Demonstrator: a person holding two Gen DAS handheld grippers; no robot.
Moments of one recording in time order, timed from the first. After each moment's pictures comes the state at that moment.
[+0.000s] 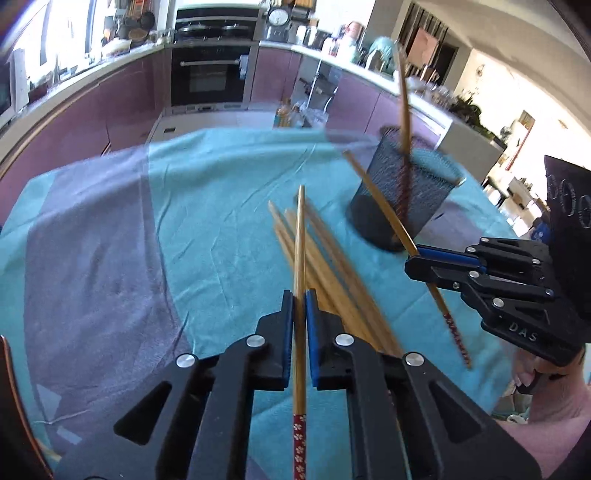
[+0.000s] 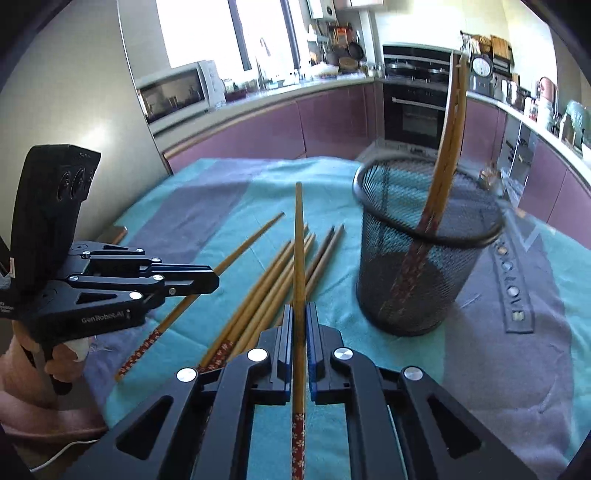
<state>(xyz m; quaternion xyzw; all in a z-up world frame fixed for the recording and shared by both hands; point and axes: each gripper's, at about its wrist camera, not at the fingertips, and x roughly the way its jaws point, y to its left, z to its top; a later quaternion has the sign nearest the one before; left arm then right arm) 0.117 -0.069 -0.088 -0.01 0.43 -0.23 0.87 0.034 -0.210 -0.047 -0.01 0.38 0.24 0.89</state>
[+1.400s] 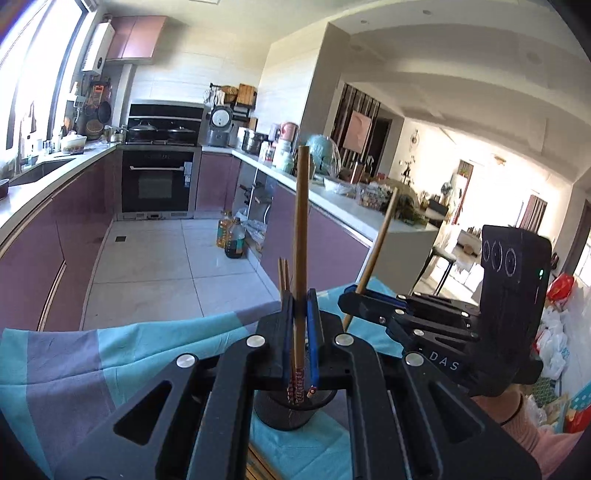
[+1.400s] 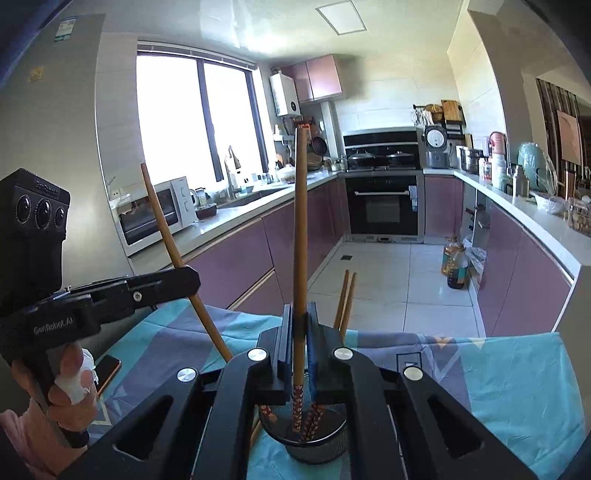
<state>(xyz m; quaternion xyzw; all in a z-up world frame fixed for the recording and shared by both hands) 0.131 -0.138 0.083 -0.04 0.24 -0.33 0.91 0.074 -0.282 0.059 0.04 0.23 0.18 0.95</state>
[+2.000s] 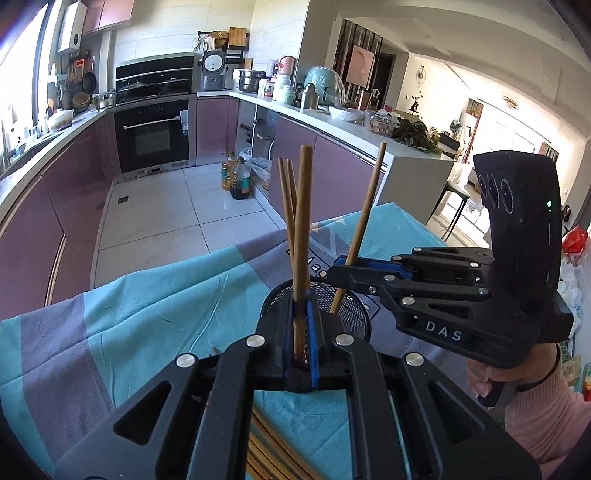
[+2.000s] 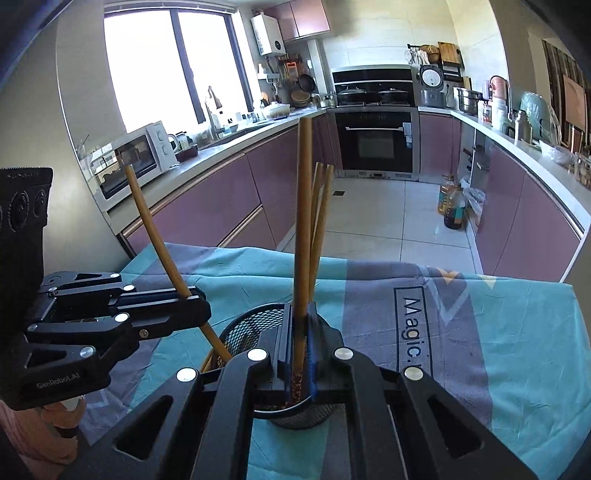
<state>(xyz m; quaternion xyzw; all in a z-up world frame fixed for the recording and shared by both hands) 0.166 -0.173 0.024 0.04 0.34 -0.32 0.88 0.108 -0.281 0.003 0.04 0.35 0.17 0.92</state>
